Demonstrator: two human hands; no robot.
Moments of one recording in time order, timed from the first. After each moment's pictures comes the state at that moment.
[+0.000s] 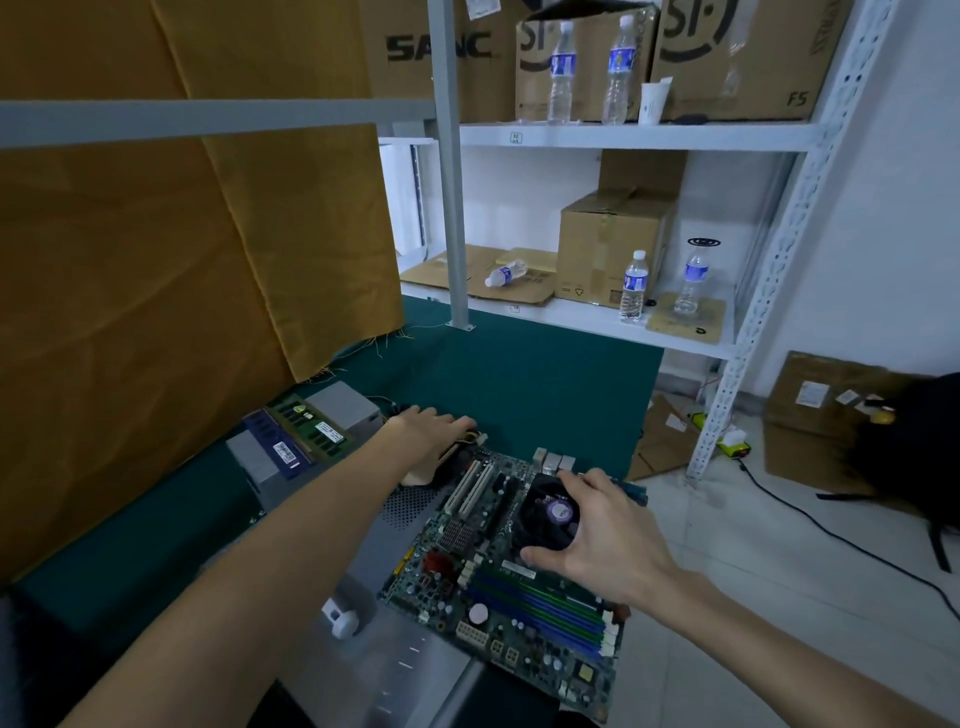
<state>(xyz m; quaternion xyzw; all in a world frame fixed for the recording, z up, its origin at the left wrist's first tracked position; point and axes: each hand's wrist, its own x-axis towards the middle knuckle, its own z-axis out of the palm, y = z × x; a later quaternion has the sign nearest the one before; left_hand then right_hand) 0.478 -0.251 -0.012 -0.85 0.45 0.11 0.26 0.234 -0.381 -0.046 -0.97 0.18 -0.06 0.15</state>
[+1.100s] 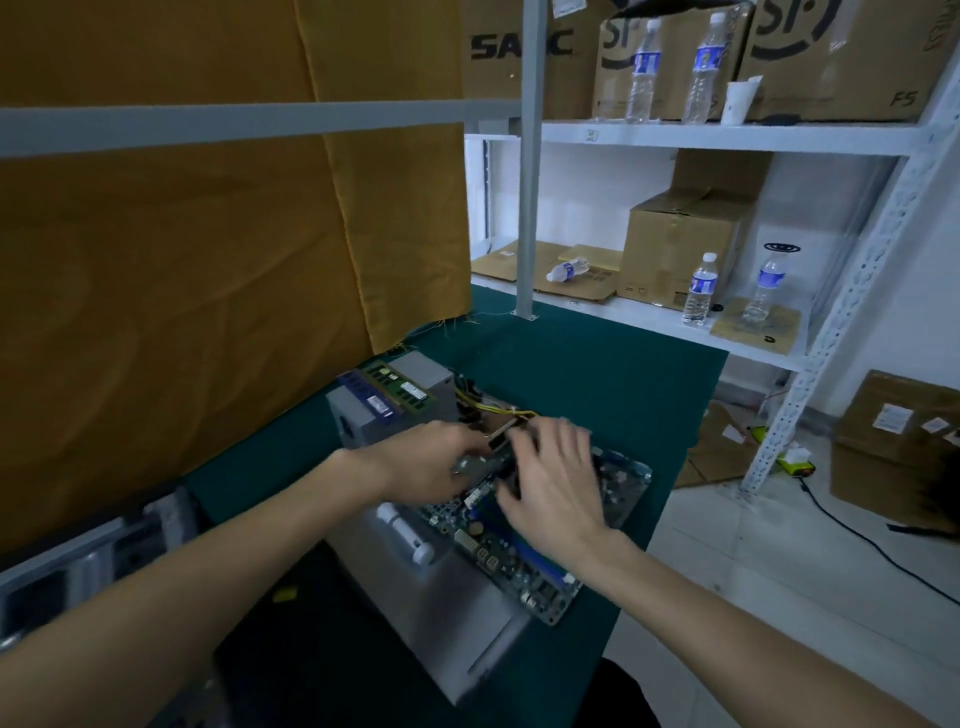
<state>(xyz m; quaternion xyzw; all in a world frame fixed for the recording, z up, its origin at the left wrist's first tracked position) 0.378 -0.119 0.034 -0.87 0.48 0.09 -0.07 0.280 -0.281 -0.038 -0.97 0.04 -0.22 0.01</state>
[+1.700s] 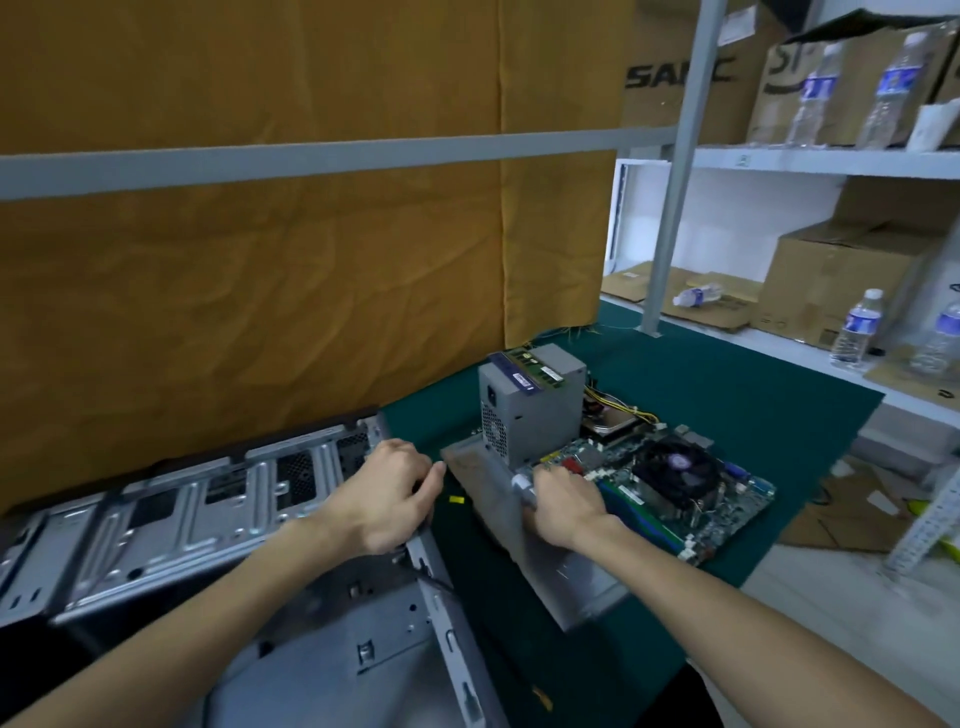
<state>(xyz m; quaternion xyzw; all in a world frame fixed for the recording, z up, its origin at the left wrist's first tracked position) 0.273 0.070 0.020 -0.92 0.32 -0.10 -0.21 0.307 -0.175 -0.062 -1.00 -0.02 0.00 0.06</state>
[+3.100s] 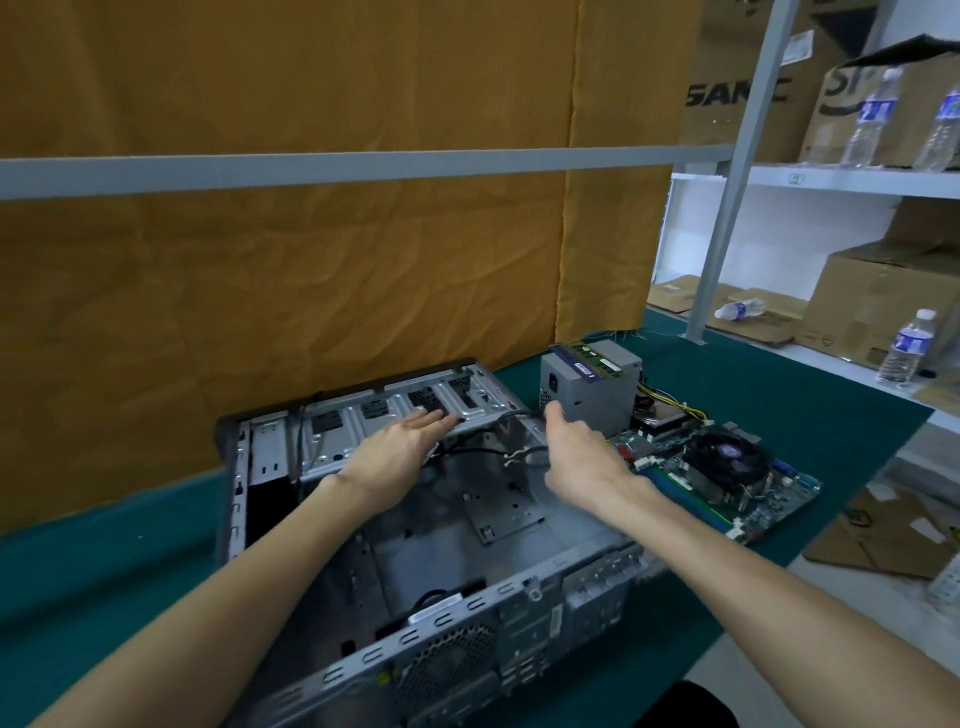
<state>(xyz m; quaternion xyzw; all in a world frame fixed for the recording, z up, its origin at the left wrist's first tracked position) 0.261 0.156 0.016 -0.97 0.23 -0.07 -0.06 0.229 -0.090 0.039 -0.99 -0.04 -0.04 0.12</state>
